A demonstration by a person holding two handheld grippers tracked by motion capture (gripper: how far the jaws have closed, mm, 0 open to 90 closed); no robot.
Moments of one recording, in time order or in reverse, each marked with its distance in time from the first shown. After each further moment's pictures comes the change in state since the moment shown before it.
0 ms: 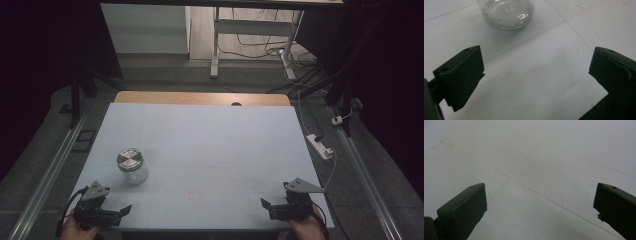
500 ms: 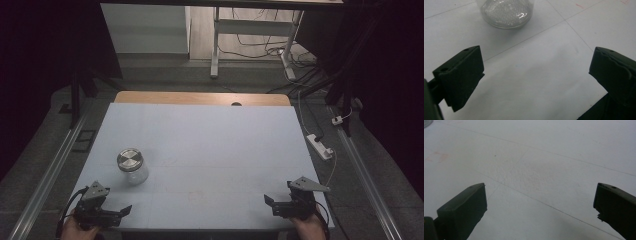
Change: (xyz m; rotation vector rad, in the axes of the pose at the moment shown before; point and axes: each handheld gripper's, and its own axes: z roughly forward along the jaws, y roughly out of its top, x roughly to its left) left arm -0.001 0.000 0.000 0.007 -0.008 -0.006; right arm -0.010 -0.001 -0.001 -0.020 -0.015 0.060
